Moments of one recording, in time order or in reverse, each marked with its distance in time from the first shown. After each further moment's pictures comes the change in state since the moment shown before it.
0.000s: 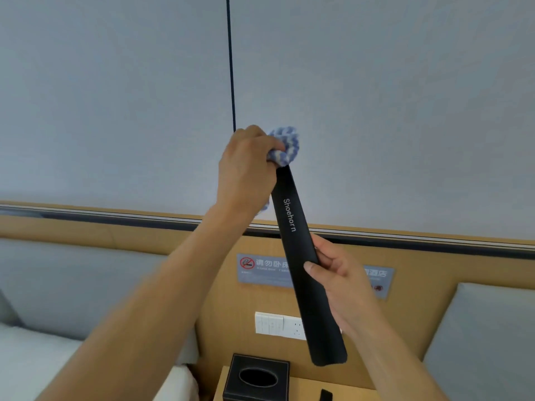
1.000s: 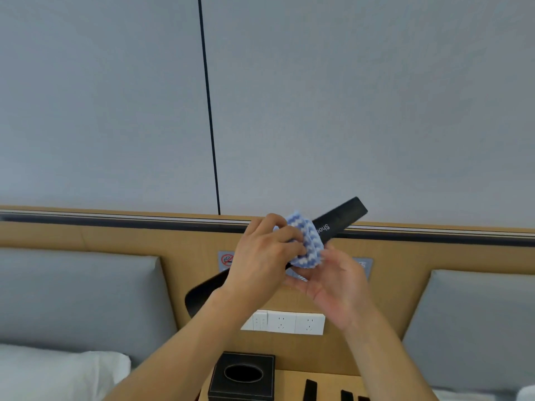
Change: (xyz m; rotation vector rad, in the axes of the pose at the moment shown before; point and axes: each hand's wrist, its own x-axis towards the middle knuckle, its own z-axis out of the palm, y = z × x) left_hand -0.111 -0.005 0.055 0.085 -0.264 0.504; right_hand 0.013 0.027 -0.031 0.947 -0.177 0.202
